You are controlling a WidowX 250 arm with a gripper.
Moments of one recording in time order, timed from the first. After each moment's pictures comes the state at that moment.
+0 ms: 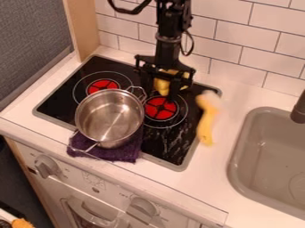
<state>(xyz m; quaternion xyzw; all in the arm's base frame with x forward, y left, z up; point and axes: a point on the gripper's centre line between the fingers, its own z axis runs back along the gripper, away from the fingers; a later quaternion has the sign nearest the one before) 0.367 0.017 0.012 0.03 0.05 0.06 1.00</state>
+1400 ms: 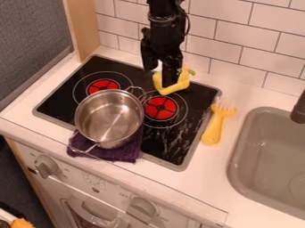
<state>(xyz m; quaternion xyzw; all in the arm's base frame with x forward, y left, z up) 0.384 0.022 0.045 0.02 -0.03 -0.26 0.97</state>
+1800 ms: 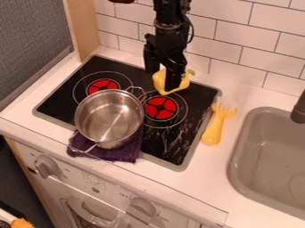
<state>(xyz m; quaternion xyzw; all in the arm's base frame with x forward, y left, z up) 0.393 0.021 0.032 0.03 -0.02 -0.24 0.97</state>
